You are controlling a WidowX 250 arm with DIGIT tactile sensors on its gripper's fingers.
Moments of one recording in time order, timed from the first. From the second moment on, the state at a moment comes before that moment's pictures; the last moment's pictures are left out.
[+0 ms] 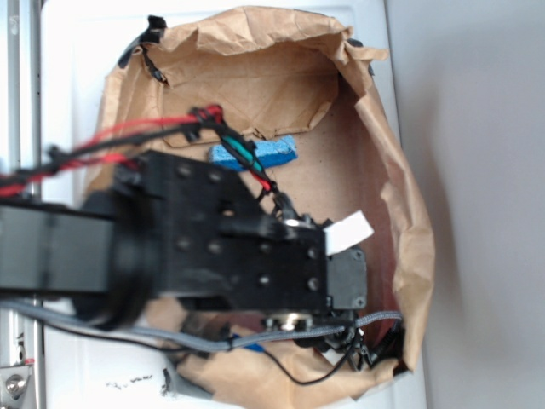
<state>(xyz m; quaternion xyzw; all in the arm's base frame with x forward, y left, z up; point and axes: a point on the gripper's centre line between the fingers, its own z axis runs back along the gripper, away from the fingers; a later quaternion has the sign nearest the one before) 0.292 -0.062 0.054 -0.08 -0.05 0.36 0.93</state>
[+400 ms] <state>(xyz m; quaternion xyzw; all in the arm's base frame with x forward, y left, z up) 0.306 -0.064 0.040 -0.04 -0.05 0.38 0.92</state>
